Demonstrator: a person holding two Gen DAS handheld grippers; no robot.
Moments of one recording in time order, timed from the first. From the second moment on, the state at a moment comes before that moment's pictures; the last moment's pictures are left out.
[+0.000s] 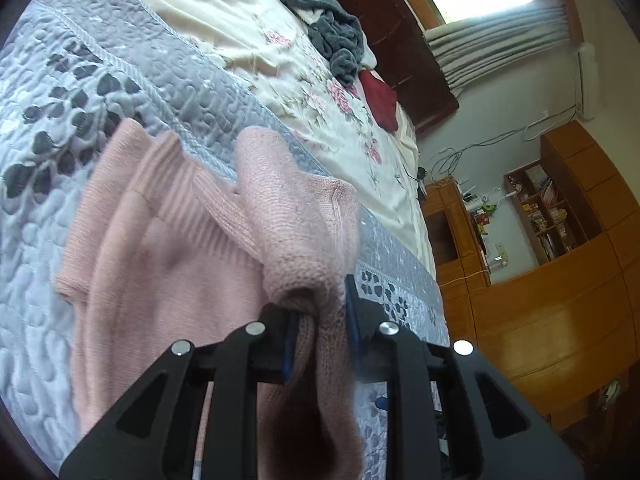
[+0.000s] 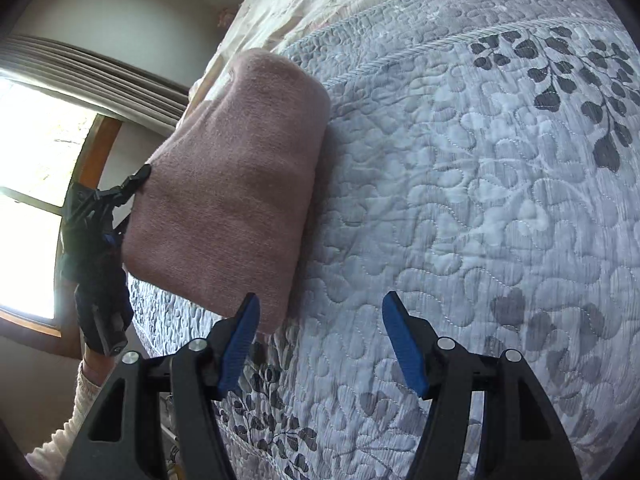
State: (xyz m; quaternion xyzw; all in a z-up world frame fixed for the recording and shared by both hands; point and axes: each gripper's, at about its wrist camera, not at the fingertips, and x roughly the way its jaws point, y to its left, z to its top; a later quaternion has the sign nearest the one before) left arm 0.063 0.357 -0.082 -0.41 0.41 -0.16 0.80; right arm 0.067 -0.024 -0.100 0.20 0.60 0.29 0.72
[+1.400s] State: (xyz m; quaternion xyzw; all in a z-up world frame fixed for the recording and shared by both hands) left arm -0.019 0.389 -0.138 -0.33 0.51 -0.12 0.79; right arm 0.067 0.125 -0.137 0.13 0.63 0.33 0.69
